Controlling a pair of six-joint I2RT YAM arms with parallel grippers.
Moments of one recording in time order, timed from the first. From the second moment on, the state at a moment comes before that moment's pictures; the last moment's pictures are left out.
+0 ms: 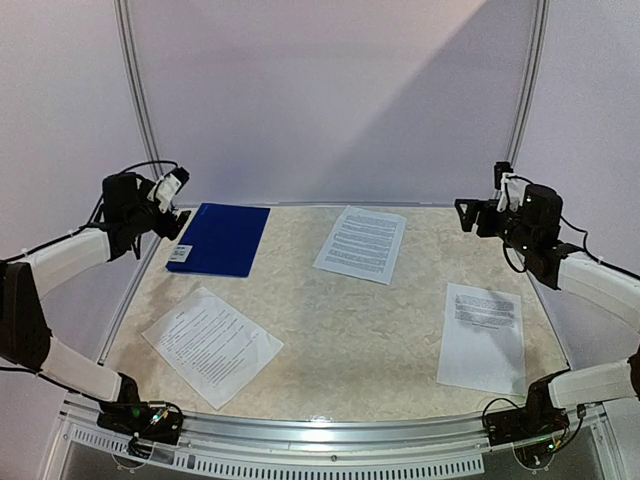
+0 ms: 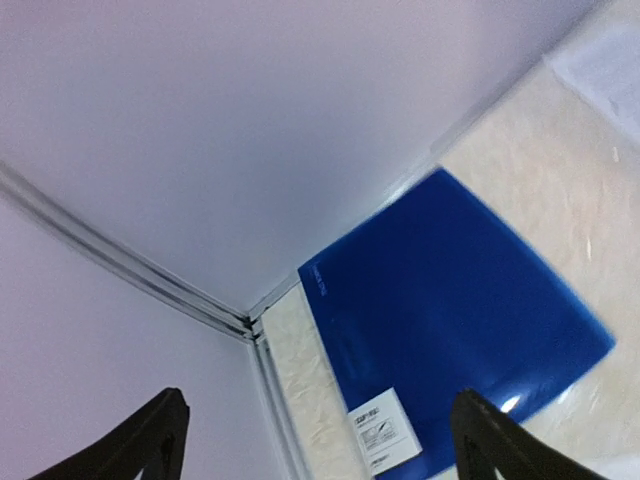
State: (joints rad) left arm -0.04 1.36 0.90 0.12 0.07 0.65; right arm 0.20 1.19 0.74 0.27 -0.06 0.18
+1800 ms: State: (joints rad) left arm -0.06 1.87 0.79 0.43 -0.19 1.69; right arm 0.43 1.32 0.91 0.22 -0.12 0.20
